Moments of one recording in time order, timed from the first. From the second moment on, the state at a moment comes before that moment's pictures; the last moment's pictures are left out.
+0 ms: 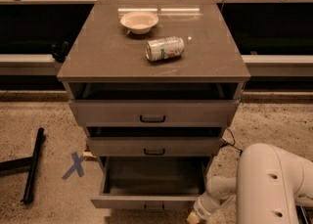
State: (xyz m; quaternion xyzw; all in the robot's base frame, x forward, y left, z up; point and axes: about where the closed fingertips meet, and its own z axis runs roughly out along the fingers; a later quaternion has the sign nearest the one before) arm 0.405 -0.162 0.160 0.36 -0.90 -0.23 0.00
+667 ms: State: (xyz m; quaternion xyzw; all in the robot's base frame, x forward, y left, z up) arm 0.422 -0.161 0.151 0.36 -0.91 -0.21 -0.01
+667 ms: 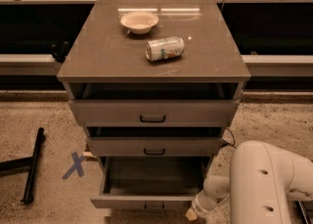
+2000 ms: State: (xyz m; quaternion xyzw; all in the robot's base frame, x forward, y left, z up) arm 0.518 -0.155 0.133 0.31 -0.92 -0.20 -0.11
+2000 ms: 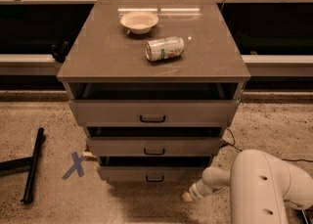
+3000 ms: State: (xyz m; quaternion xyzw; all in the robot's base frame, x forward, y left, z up) arm 0.602 -0.158 0.155 0.30 -0.91 -0.19 -0.20
